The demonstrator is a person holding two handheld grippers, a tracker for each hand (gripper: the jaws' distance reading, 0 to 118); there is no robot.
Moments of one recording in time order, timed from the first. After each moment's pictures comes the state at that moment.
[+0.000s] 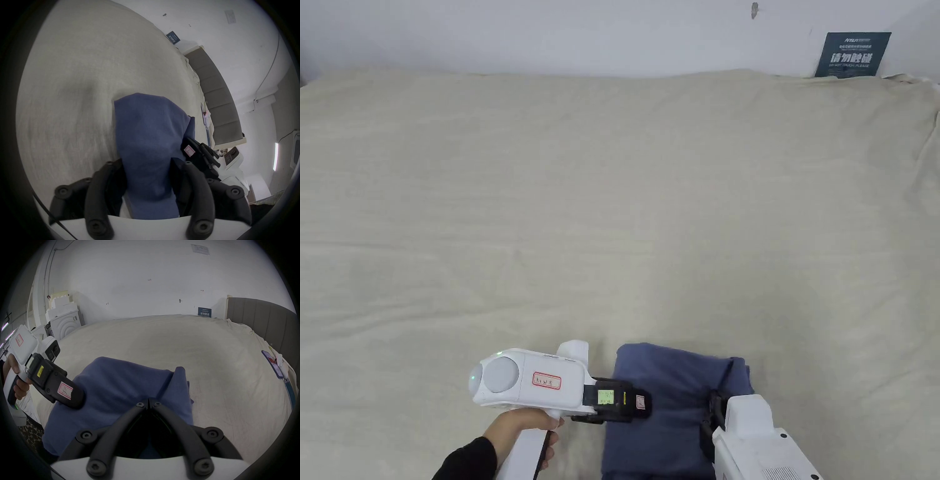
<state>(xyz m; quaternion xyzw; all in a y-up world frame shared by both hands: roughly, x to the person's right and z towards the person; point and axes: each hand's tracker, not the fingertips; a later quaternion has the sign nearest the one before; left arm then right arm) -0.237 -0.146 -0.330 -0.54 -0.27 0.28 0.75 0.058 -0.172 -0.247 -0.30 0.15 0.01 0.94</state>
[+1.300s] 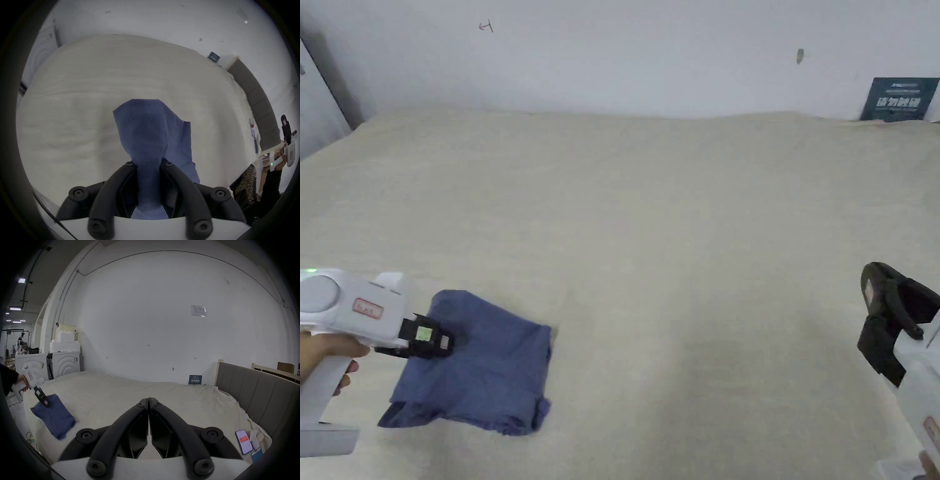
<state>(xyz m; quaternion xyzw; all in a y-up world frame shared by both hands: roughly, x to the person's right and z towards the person) -0.524 0.014 -0.338 -0.54 -0.03 0.09 0.83 0.079 0.050 -0.279 -0.04 0.13 0.04 0.99</state>
